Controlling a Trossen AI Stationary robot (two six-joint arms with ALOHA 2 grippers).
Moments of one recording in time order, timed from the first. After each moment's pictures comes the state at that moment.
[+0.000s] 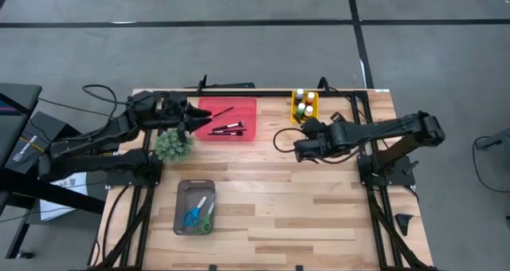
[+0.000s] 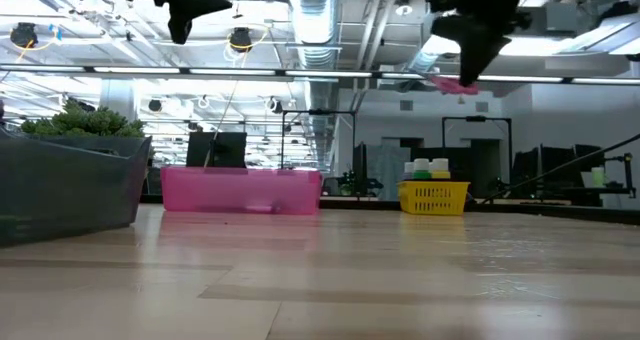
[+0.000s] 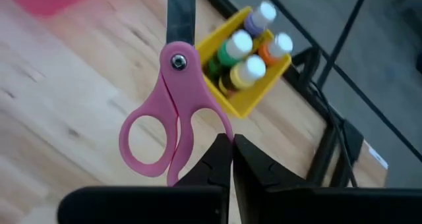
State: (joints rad) left arm 0.45 0.72 0.67 -0.03 0.29 -0.40; right arm 0.12 1.48 1.30 -1.35 0.75 0.89
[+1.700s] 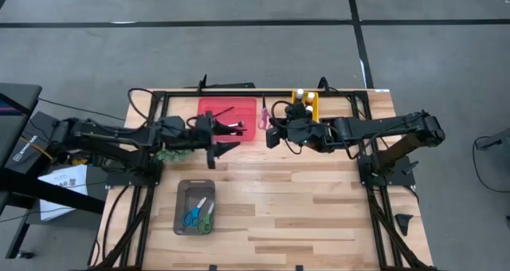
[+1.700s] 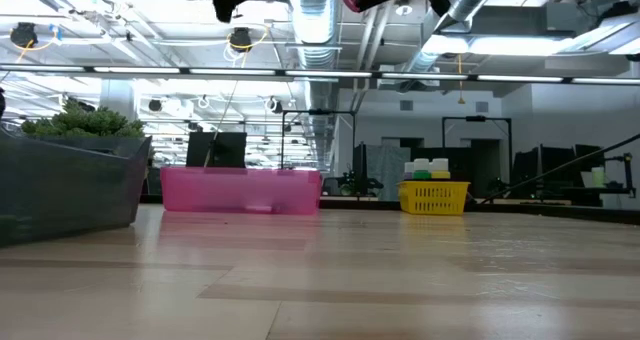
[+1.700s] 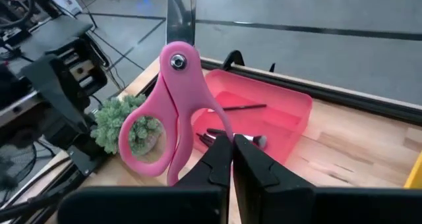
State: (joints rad) left arm -0.02 1.05 0.74 0.28 -0.16 -0.18; right arm 0.10 1.48 1.40 -0.52 0.71 0.83
